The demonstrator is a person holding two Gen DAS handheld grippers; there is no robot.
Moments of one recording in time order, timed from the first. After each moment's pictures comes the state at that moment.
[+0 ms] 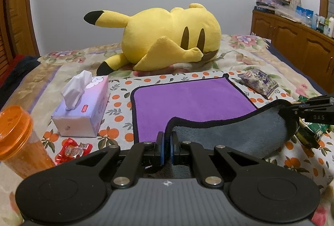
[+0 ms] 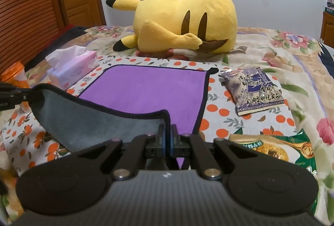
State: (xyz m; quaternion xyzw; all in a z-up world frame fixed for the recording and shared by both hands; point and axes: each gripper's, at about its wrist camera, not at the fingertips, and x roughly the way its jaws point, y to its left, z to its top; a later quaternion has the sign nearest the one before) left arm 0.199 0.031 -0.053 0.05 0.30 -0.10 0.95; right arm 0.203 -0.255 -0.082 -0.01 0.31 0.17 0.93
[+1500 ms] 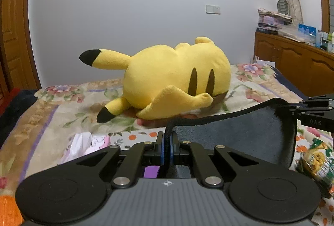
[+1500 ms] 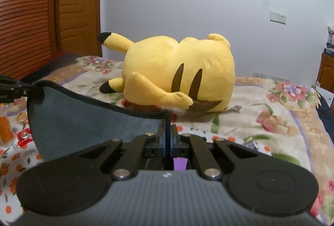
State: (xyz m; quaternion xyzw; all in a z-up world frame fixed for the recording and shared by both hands) left arm 0.285 0.026 -0.004 0.05 0.23 -0.10 0.97; right arm 0.279 -0.248 -0.034 -0.05 0.21 0.16 0.96
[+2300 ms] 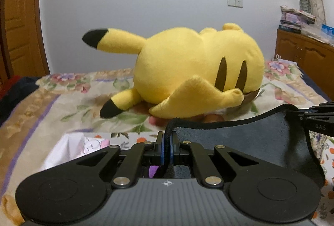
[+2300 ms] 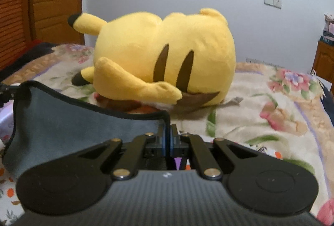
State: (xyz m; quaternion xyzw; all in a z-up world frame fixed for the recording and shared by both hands) left arm 0.370 0.027 -0.054 0.04 0.25 -0.05 0.97; right arm 0.364 -0.233 -0.073 -0.05 0.26 0.12 0.96
